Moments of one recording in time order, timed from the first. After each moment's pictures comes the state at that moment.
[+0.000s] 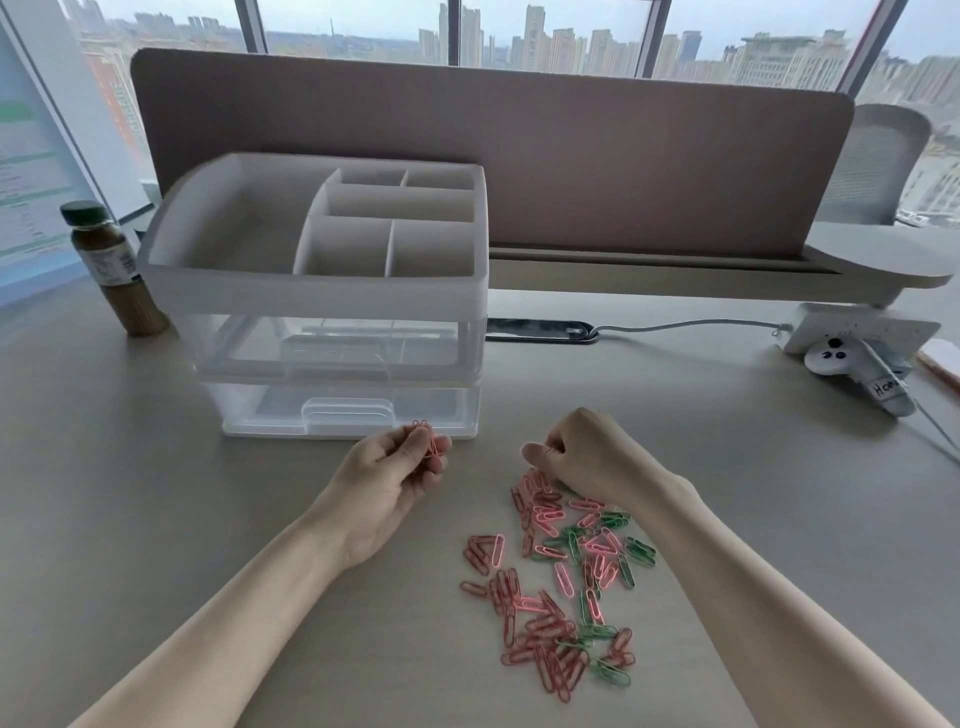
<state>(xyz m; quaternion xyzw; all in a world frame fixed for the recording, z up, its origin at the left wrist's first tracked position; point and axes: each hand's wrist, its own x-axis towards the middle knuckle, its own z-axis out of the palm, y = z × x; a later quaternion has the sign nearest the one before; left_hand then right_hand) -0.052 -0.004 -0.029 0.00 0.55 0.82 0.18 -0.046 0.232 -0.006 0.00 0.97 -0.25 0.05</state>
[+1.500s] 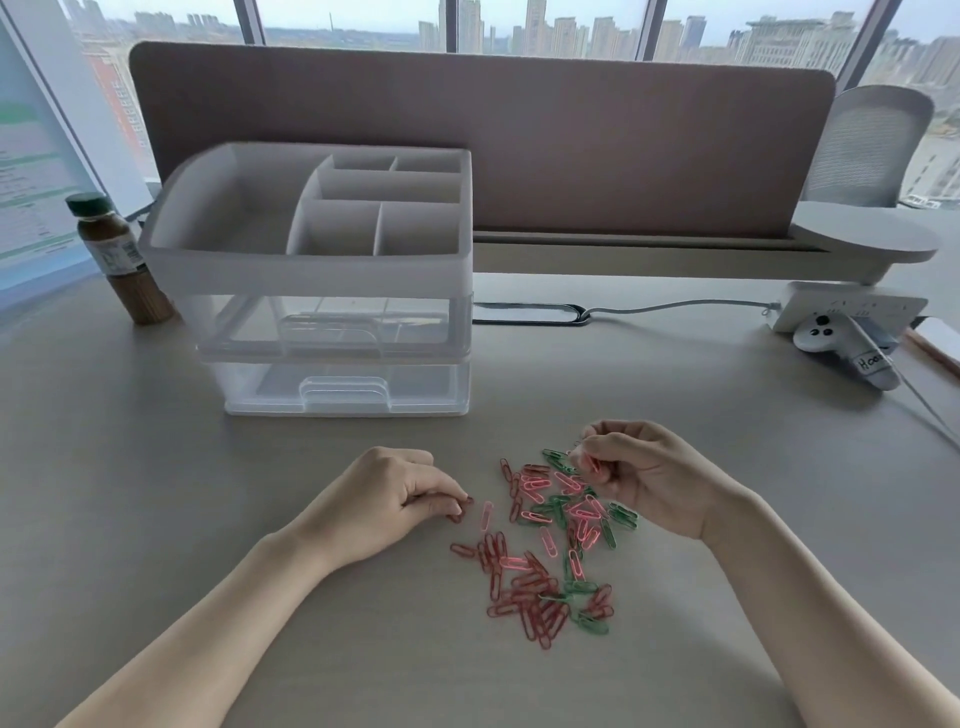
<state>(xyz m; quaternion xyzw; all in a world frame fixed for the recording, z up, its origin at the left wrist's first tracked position) -0.027 -0.018 -0.038 0.38 0.86 0.33 -0.01 0.013 0.283 -0.013 -0.01 0.60 -0.78 0.18</state>
